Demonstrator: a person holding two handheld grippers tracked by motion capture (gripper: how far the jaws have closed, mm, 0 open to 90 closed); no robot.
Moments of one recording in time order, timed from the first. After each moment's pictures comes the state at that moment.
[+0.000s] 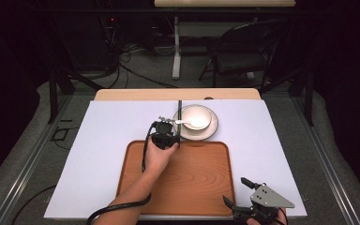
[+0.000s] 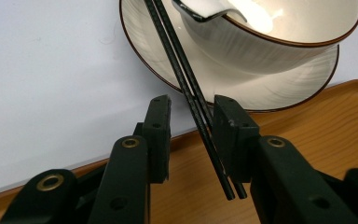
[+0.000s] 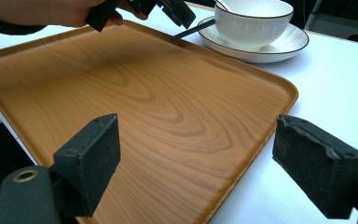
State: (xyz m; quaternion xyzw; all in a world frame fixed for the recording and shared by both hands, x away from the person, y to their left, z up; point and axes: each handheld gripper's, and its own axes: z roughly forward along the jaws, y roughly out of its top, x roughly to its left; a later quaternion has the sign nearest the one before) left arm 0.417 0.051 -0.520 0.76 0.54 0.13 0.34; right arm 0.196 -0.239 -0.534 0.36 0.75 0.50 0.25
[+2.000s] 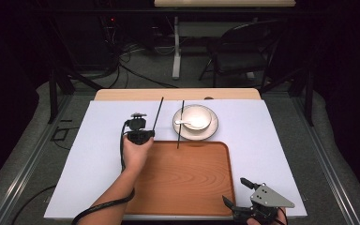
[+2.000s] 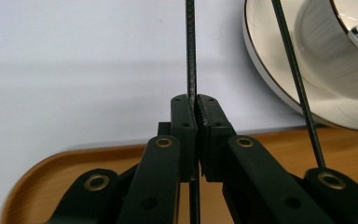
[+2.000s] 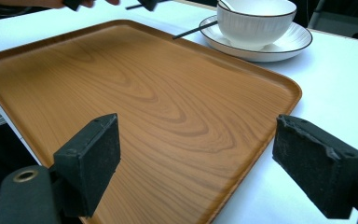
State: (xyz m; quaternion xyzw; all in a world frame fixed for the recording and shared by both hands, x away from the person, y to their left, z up) left arm 0.420 0.132 -0.506 0.69 0.63 0.11 0.33; right arm 0.196 -0.239 -0.534 0.36 0.75 0.50 0.24
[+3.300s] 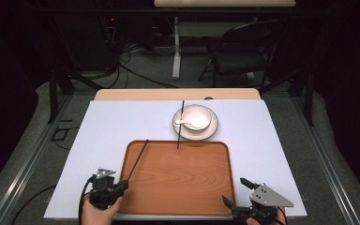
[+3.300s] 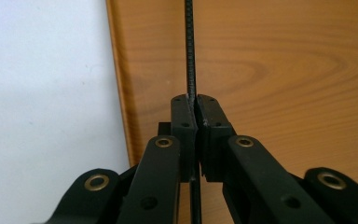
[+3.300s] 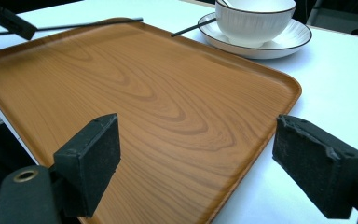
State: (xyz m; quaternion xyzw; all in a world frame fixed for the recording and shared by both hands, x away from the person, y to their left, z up) left arm 0.244 0.199 -0.528 0.73 0.60 0.11 0.32; right arm 0.196 -0.238 -0.535 0.36 0.75 0.49 0.24
